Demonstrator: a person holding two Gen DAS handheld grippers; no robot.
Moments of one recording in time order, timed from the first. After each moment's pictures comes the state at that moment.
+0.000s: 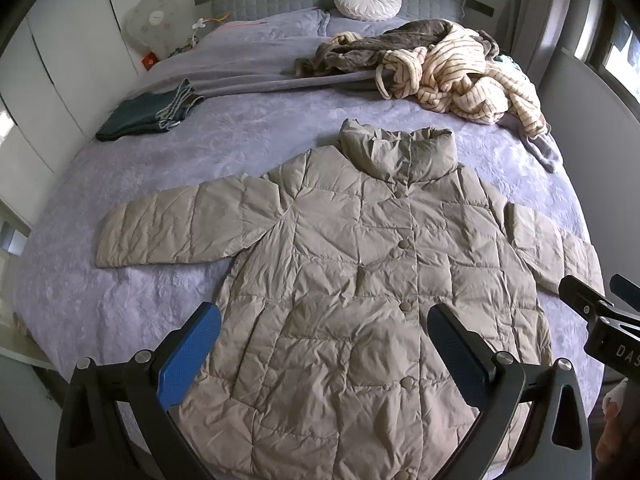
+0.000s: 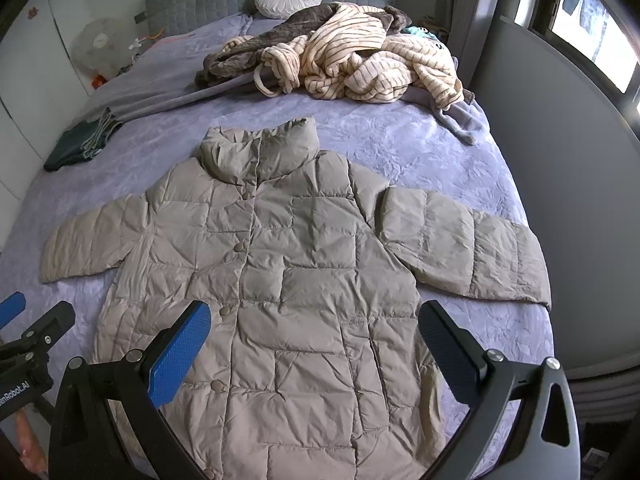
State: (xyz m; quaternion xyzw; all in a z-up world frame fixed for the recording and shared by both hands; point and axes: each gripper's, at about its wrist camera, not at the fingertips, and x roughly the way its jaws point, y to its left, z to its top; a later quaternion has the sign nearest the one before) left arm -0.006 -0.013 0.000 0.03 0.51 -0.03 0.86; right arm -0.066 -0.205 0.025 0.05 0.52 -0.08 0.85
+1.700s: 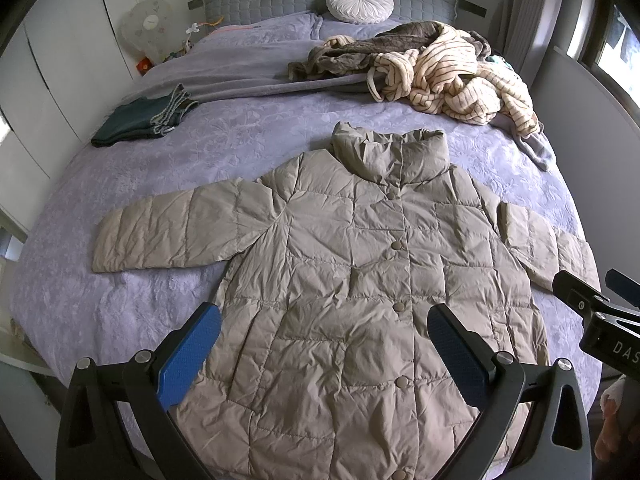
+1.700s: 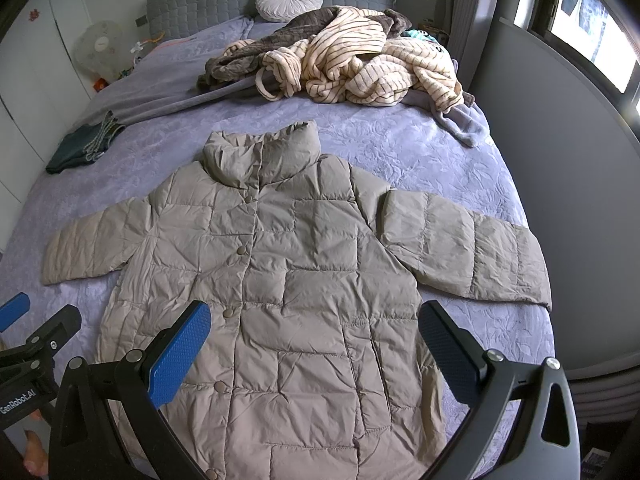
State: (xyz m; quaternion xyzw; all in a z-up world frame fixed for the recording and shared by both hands) left arm -0.001 -0.023 -0.002 0.03 0.51 -0.04 0.86; right arm -0.068 -0.204 0.027 0.05 0.51 -0.09 0.85
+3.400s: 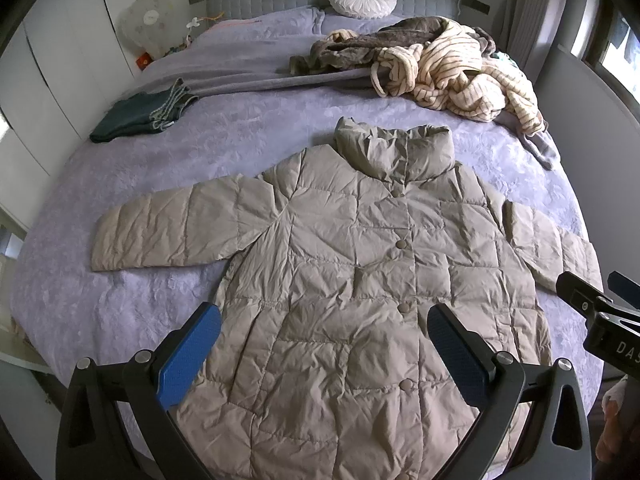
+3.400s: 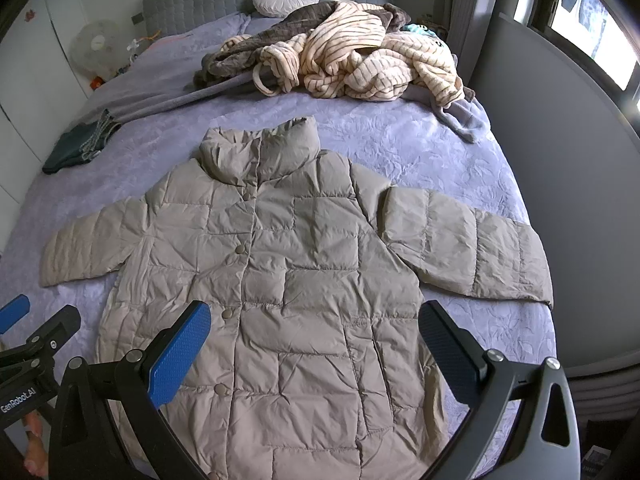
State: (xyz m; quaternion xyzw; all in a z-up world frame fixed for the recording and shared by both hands) left arm -0.005 -0.023 -0.003 0.03 0.51 -0.04 0.86; right arm -0.062 -0.204 0.022 0.05 0.51 -0.09 0.85
